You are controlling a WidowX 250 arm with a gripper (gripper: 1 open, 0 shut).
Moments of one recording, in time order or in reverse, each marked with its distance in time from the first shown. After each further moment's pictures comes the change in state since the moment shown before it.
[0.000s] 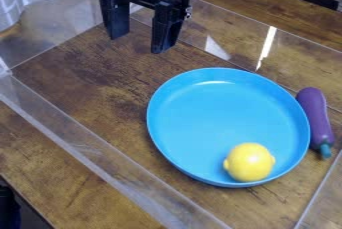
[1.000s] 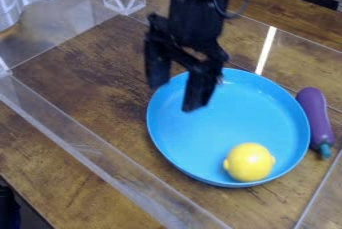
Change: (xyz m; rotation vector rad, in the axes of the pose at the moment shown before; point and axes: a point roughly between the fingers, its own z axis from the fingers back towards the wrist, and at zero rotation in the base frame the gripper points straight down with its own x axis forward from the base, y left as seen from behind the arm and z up) arm 0.000 -0.061 -0.052 0.002 0.053 -0.347
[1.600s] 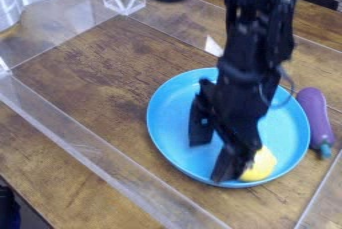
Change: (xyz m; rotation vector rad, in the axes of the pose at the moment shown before) arm 0.017 -0.044 -0.050 0.044 -0.011 -0.284
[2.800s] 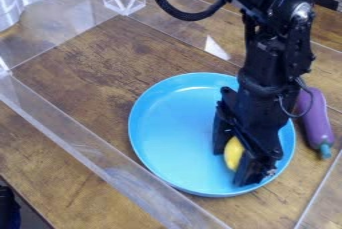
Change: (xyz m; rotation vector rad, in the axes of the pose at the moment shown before) arm 0.030 0.001 -0.010 0.004 -0.090 -0.009
